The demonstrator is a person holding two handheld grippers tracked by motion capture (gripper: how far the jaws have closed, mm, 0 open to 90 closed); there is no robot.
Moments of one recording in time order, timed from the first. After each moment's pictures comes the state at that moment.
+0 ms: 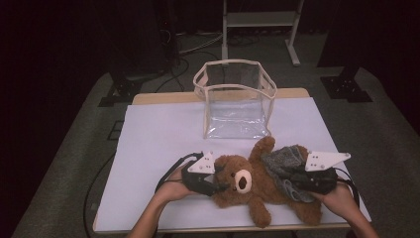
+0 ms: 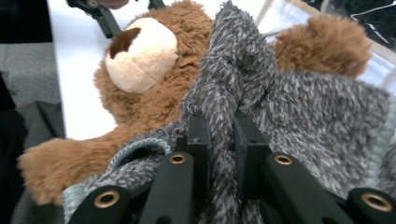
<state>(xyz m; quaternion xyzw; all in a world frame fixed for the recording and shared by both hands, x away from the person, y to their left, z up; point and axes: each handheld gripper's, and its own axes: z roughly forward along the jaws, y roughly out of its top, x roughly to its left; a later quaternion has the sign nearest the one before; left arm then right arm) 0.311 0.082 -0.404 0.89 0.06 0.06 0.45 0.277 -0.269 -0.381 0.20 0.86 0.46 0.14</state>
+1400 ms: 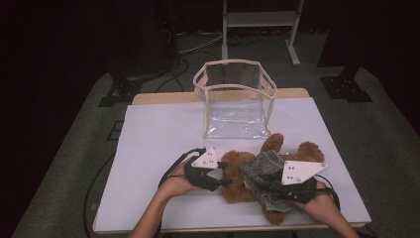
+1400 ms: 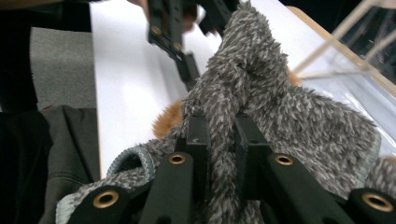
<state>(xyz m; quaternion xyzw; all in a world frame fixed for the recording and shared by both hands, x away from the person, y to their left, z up) 0.320 0.077 -0.402 0.89 0.06 0.07 0.44 0.248 -0.204 -0.364 0.11 0.87 0.46 0.15</state>
